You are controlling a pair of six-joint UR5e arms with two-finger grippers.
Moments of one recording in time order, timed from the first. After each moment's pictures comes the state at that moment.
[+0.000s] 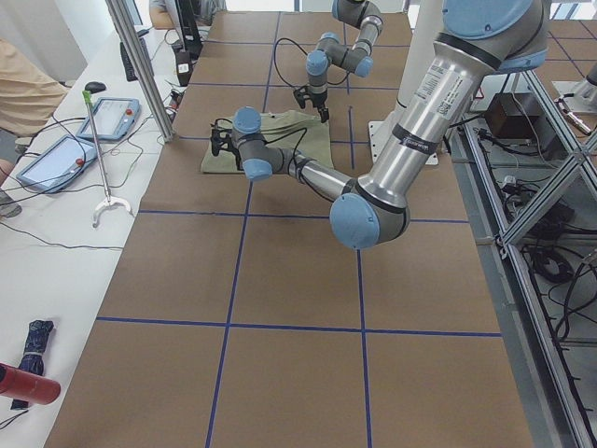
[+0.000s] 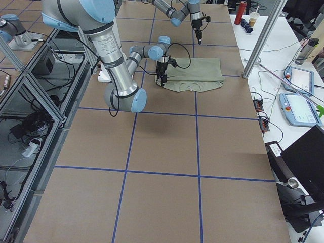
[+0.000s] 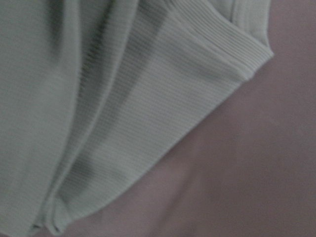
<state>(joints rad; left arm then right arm) -0.89 -2.11 -1.38 -2.39 -2.11 -1.33 0.42 -1.06 1.82 -1.89 1.82 0.72</state>
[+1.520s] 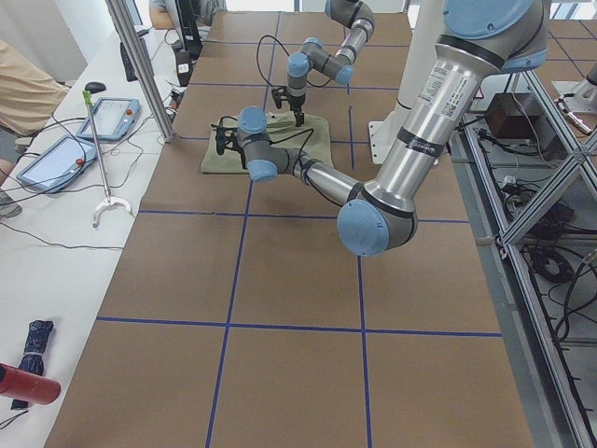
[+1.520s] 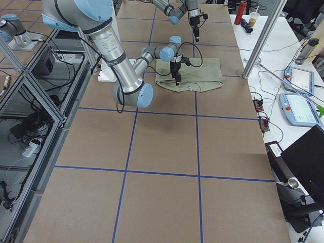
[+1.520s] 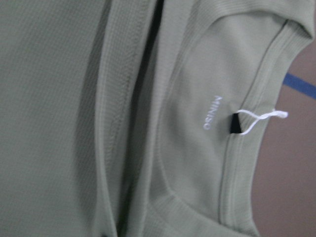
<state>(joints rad) -0.89 -2.05 -1.46 -2.40 -2.14 -1.33 0.53 -0.83 1.49 -1.72 1.77 0.77</state>
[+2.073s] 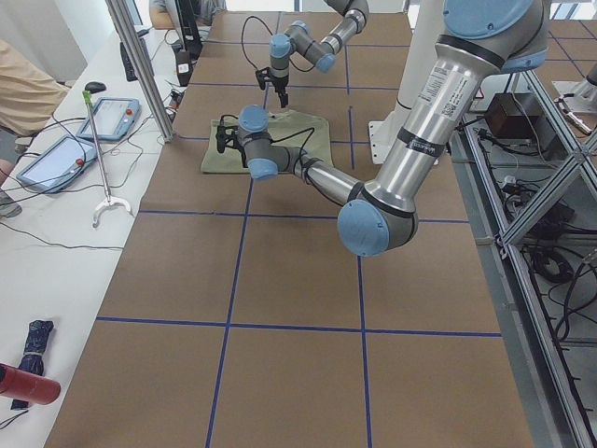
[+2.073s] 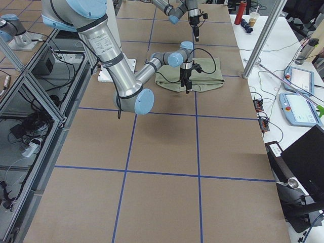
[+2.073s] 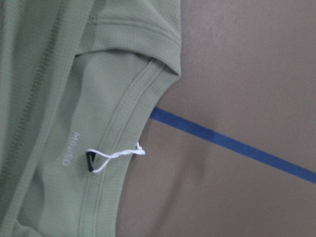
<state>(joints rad) -0.89 -2.05 -1.47 -2.39 -2.14 -1.33 0.65 -0.89 1.52 -1.73 1.82 0.65</state>
